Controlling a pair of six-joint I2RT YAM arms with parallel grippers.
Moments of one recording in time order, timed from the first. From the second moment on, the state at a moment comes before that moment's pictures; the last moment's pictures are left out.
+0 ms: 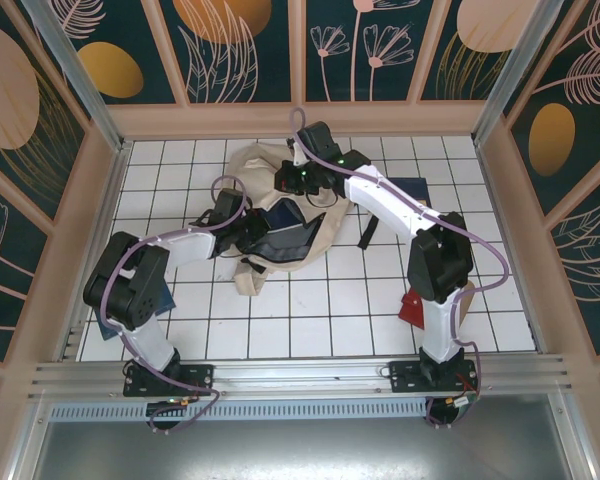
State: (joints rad) left arm -0.42 1.73 0.90 0.05 0.22 -0.97; right arm 0.65 1.97 1.79 -0.59 -0.34 0.60
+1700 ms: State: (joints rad) left arm -0.23 1.13 0.85 -0.63 -0.10 -0.72; right arm 0.67 2.03 1.56 -0.45 -0.34 0.60
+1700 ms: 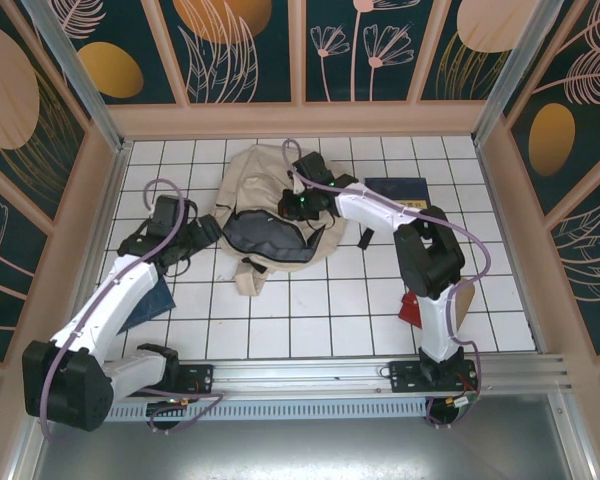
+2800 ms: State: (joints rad) left arm -0.01 1.46 0.67 -0.28 -0.10 -0.78; right arm 0.68 1.99 1.44 -0.45 -0.31 0.59
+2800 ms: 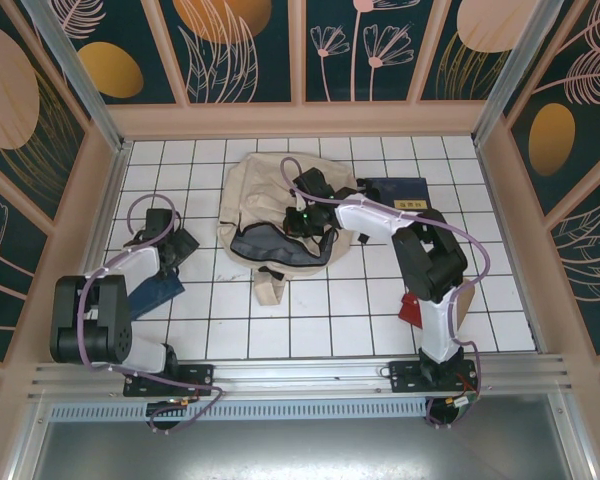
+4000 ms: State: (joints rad) left arm -0.04 1.14 0.59 -0.52 -0.11 -0.81; right arm 0.80 1.92 1.66 -0.58 -0.08 0.50
